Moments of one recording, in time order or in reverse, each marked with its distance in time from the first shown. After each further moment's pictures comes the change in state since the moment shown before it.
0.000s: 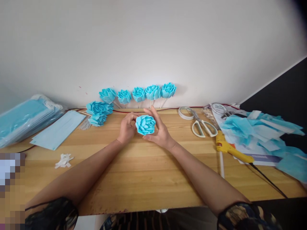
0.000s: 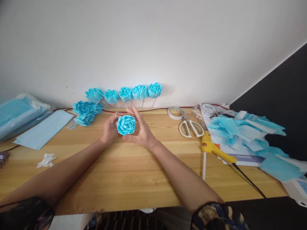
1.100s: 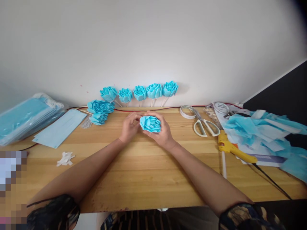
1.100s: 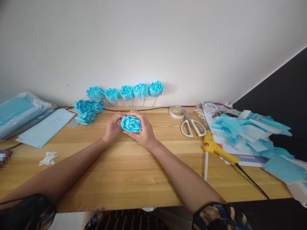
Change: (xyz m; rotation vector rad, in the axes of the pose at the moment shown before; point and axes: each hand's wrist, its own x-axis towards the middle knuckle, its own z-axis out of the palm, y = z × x) left_hand 0.003 0.005 0.002 0.021 -0.039 0.008; right_hand 0.001 -0.007 0.006 -0.175 0.191 -0.062
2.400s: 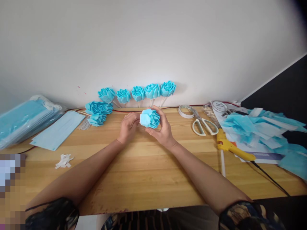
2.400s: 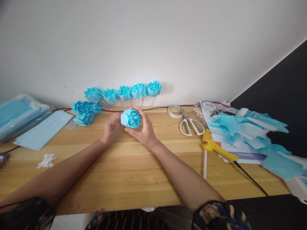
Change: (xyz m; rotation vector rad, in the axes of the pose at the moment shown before) left_hand 0.000 -0.005 -0.002 0.174 -0.016 0.164; right_hand 0.001 0.000 -0.005 0.106 0.033 0.142
